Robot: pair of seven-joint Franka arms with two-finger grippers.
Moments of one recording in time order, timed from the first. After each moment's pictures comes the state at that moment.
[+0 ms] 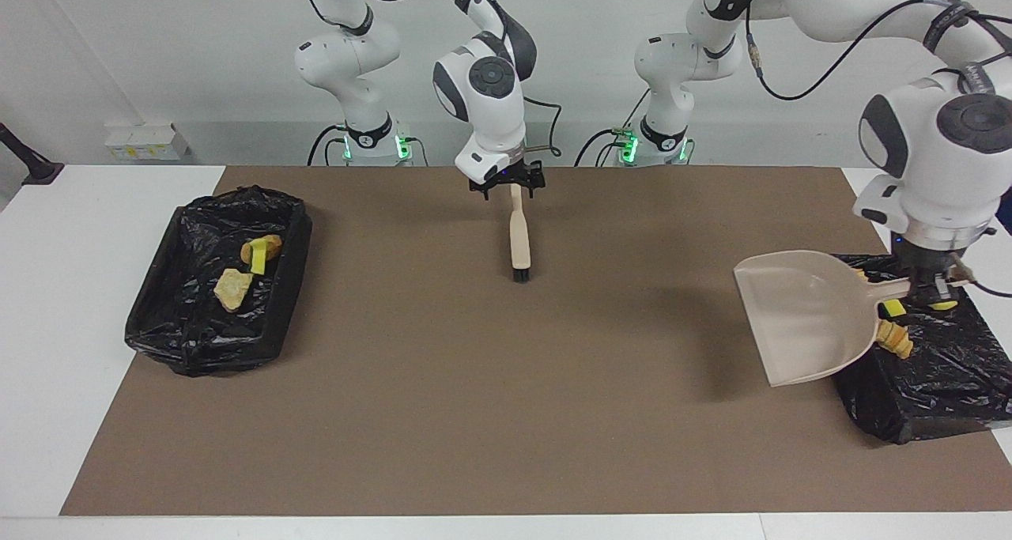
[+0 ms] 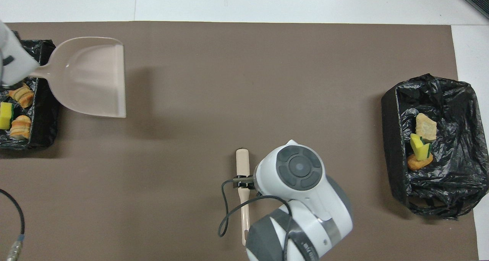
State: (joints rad) left arm -0.09 0.37 0.03 -1.41 0.36 1.77 1.39; right arm 0.50 0.01 0.11 -2.07 0.16 2.04 0.57
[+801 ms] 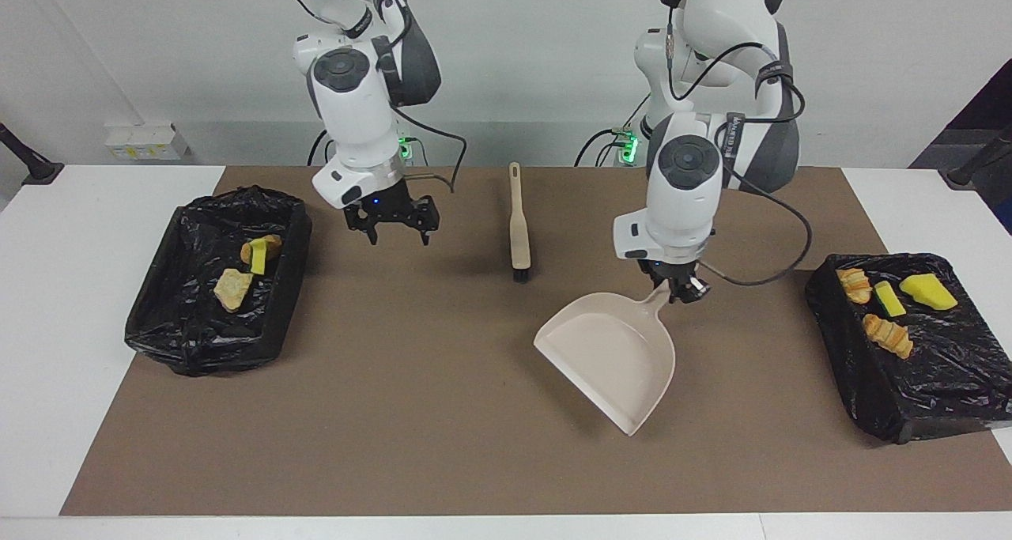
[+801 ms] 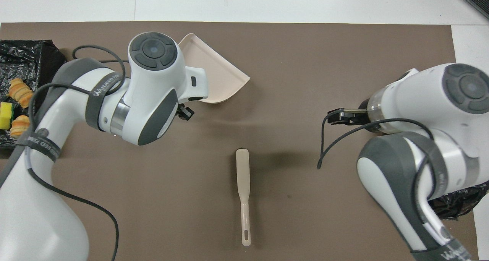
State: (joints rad) left arm -0.52 0.37 0.03 -1.55 0.09 1.85 0.10; right arm 0.08 0.00 0.10 -1.87 0.00 1.92 0.25
